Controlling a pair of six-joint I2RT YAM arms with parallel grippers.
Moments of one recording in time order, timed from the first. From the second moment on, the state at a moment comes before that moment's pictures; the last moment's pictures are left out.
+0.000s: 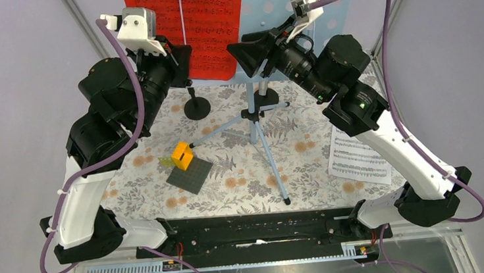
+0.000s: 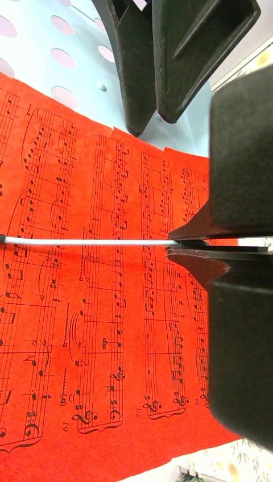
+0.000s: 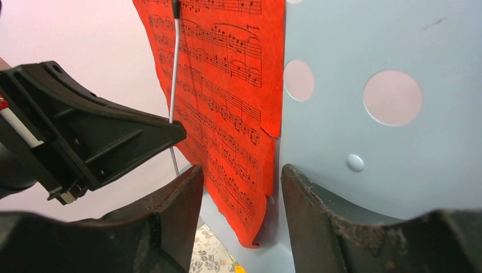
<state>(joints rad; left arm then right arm) -0.90 1.32 2.13 -0.73 -0.53 -0.13 0.84 1.38 1.81 -0.16 0.01 0.29</state>
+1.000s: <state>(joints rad) -0.90 1.31 2.12 -0.71 -0.53 -0.13 0.84 1.52 2.01 -0.16 -0.09 0.29</state>
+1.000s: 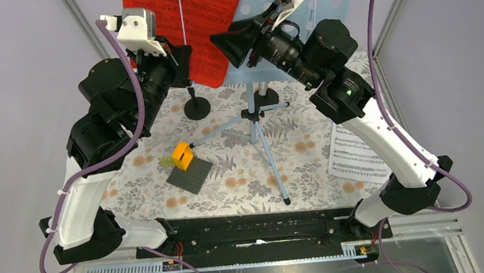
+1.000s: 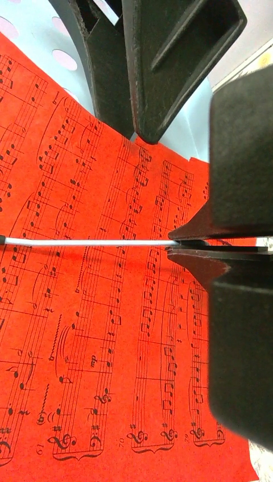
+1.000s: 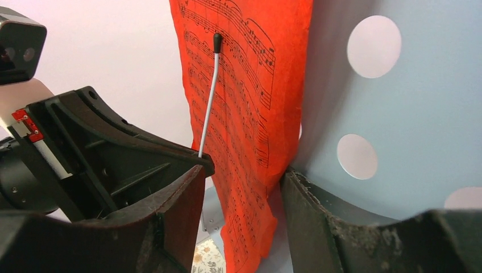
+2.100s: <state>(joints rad) -0.90 1.30 2.10 -0.69 -0.52 -0.13 0.84 1.57 2.08 -0.10 -0.14 0.34</state>
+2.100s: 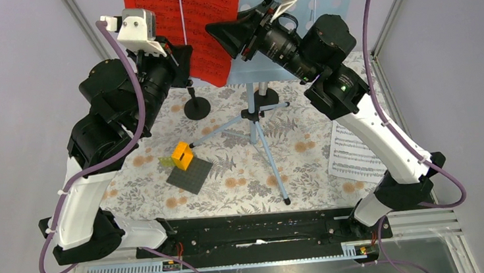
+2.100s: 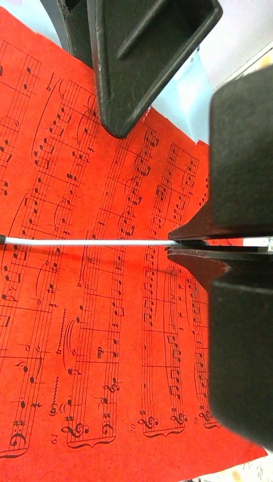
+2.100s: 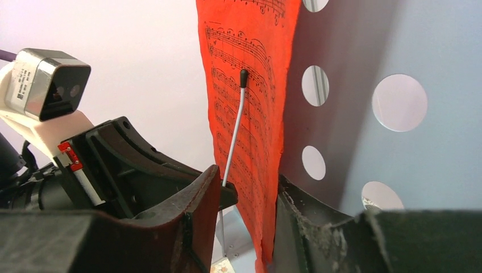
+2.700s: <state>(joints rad) -0.90 1.30 2.08 -0.68 -0.51 -0.13 0.84 1.63 2.13 -0.09 -0.15 0.36</state>
